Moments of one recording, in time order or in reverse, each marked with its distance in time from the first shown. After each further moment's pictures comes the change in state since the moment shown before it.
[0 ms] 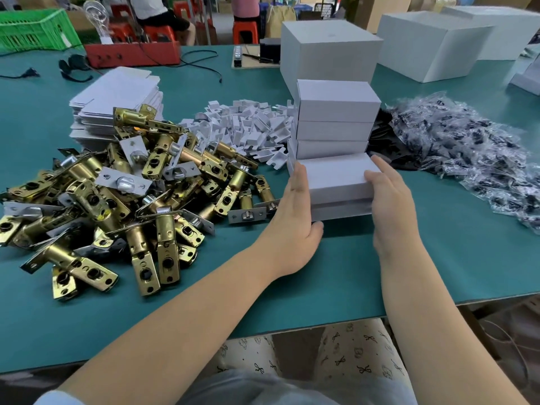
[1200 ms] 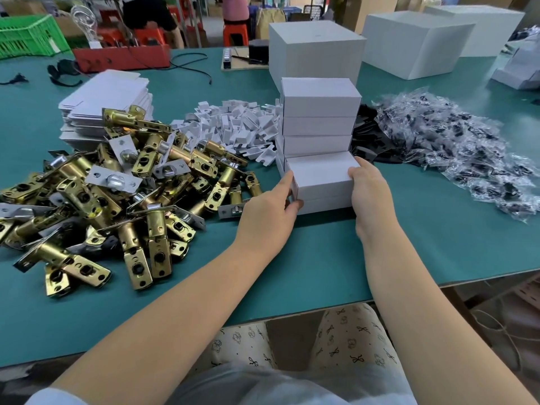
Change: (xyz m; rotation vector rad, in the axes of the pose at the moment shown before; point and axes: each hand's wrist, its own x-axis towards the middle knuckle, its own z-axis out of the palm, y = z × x) left_hand 0.002 -0.004 -0.003 0.135 0.289 -0.065; right_hand 0.002 -0.002 0.006 -0.043 -0.008 0.109
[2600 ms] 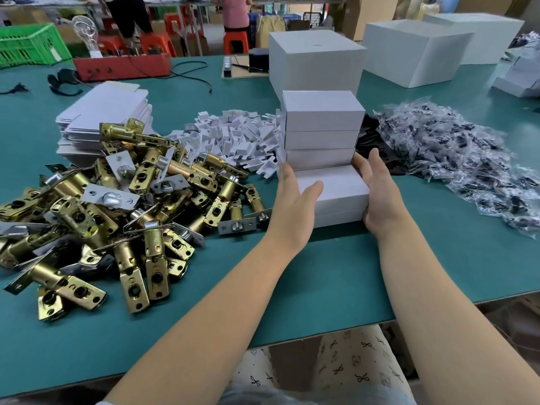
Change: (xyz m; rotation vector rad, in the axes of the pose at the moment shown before) left_hand 0.029 0.034 0.009 -0.650 -0.155 -0.335; right_hand 0.044 0.001 -0.011 0.239 -0.471 -0.059
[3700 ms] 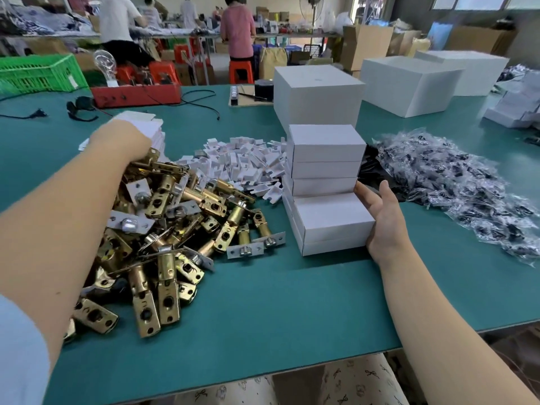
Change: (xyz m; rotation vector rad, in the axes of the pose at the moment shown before) left_hand 0.101 0.055 -0.264 1.278 0.489 -0.288; right_hand -0.001 0.001 -0.002 0.137 0.145 0.040
